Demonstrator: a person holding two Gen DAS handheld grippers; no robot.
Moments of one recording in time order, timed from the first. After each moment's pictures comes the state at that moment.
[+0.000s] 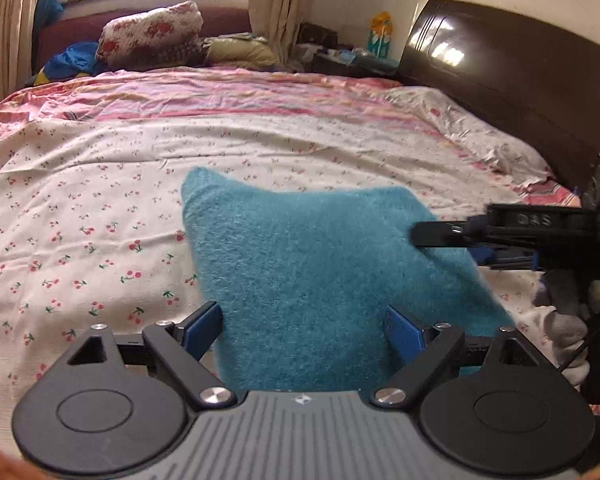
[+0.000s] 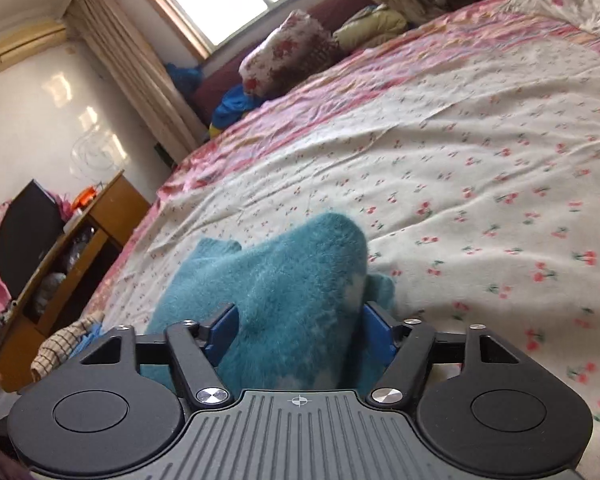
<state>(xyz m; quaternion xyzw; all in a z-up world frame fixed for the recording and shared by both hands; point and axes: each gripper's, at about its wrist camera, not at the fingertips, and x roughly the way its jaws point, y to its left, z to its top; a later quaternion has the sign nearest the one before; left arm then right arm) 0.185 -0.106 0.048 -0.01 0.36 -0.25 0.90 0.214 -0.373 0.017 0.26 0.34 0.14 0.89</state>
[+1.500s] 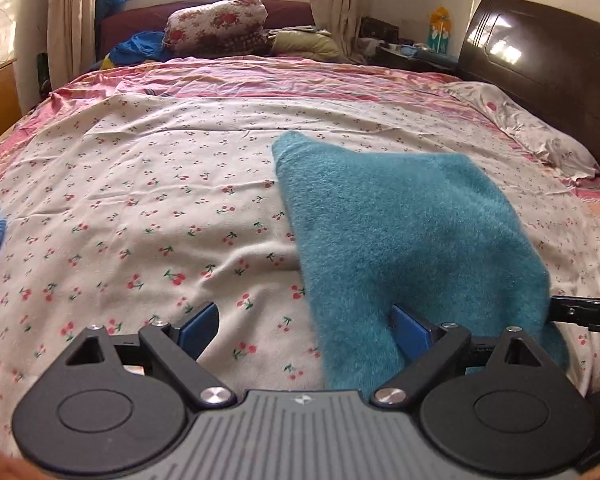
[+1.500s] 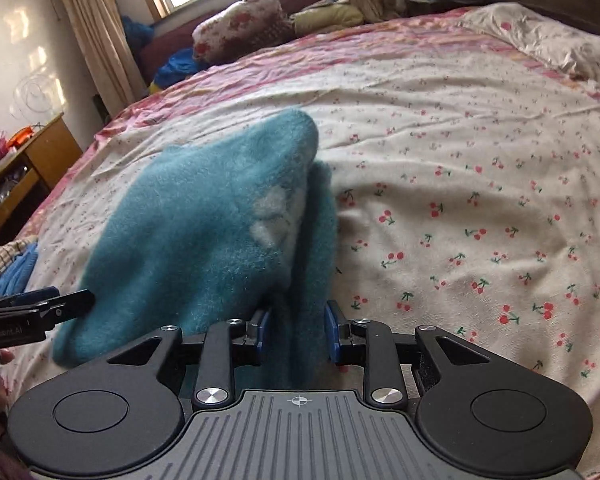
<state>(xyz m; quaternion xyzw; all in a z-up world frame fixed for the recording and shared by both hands) 0.123 -0.064 0.046 0.00 0.37 -0.15 0.92 0.083 -0.339 0.030 0.13 0.38 0.01 0.92</state>
